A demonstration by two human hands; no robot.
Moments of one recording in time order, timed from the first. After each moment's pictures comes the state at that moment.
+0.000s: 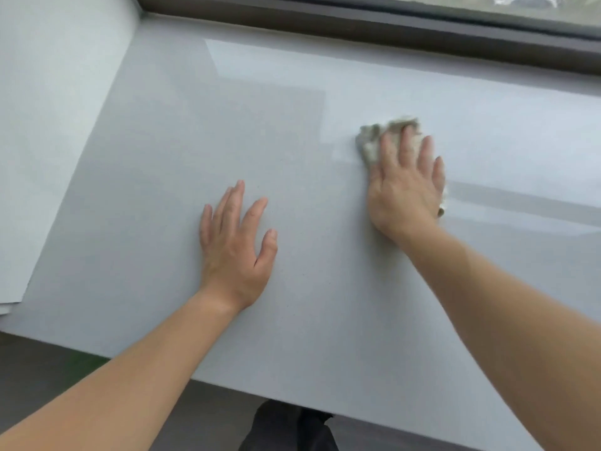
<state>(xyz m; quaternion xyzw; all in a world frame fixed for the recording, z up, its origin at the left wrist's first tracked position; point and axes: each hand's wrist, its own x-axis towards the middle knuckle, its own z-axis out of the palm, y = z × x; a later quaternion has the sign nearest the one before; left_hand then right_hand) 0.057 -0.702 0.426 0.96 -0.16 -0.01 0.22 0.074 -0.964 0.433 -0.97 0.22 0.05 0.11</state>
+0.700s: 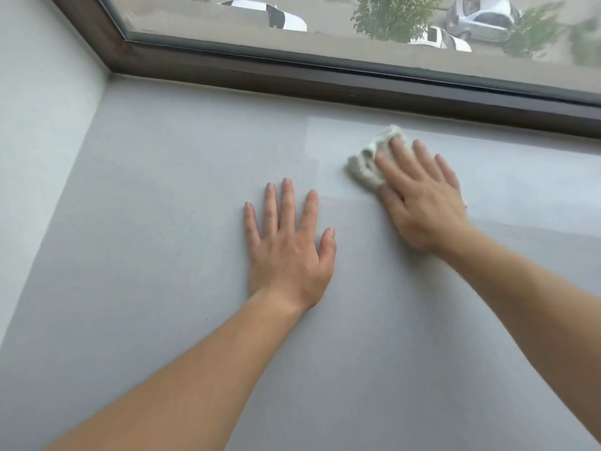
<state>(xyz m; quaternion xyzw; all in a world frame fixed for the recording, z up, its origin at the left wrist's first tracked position) 0.182 -0.803 0.420 0.98 -0.19 -0.08 0.08 0.177 -1.028 0.433 -0.99 0.08 0.06 0.09</state>
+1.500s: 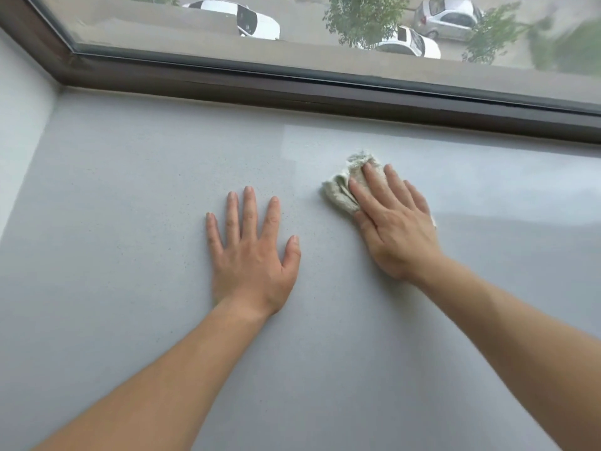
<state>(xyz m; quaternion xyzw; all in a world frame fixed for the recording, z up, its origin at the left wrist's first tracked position) 0.174 -0.803 0.414 0.98 -0.19 -0.07 0.06 0.125 -1.031 0.431 -0.99 0.09 0.06 0.09</state>
